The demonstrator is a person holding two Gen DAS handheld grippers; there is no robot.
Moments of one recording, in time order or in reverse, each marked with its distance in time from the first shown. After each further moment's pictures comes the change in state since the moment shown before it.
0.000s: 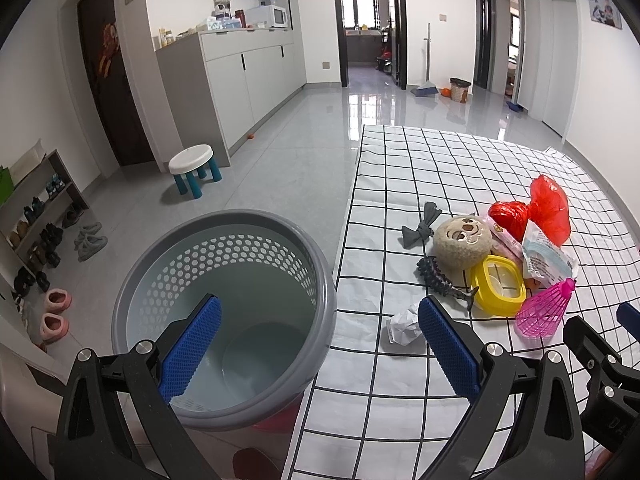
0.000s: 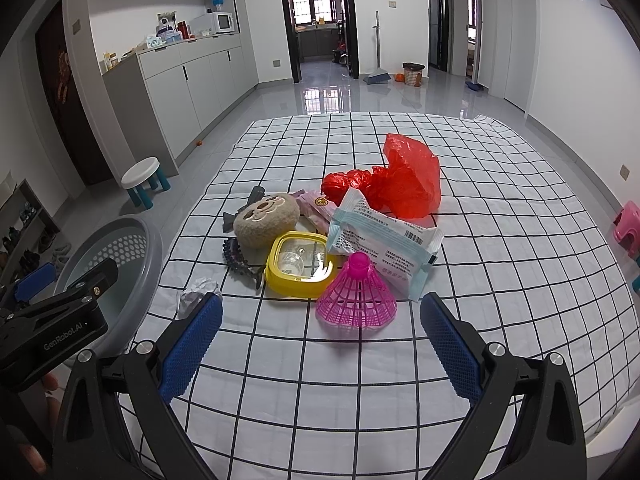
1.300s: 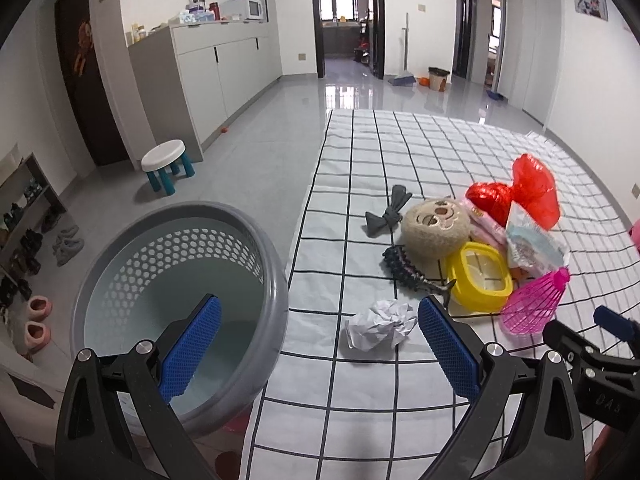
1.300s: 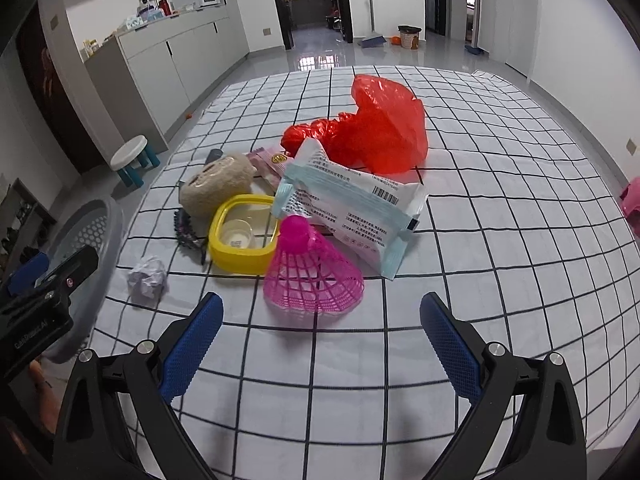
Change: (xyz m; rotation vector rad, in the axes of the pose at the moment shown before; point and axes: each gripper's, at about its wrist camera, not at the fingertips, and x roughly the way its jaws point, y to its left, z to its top) left arm 0.030 -0.030 -0.006 0.039 0.035 -0.075; right arm 0.052 -0.042 -0.009 0.038 0.137 0.015
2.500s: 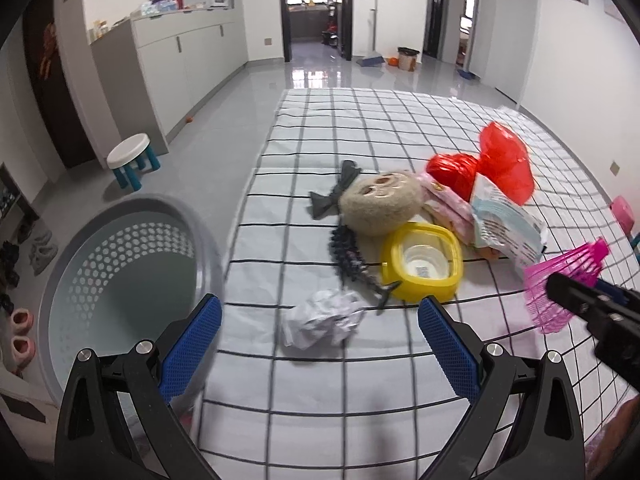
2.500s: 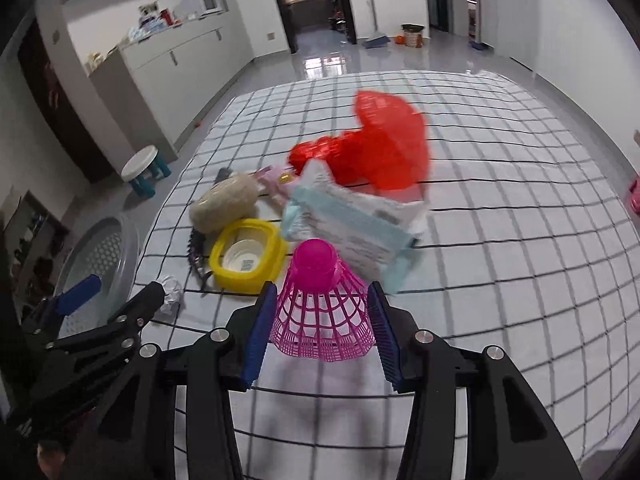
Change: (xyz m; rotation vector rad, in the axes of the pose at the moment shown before) left arm 0.021 -0.038 0.000 0.071 0.062 -0.102; right arm -0.020 -0.014 0.013 0.044 -0.010 0.054
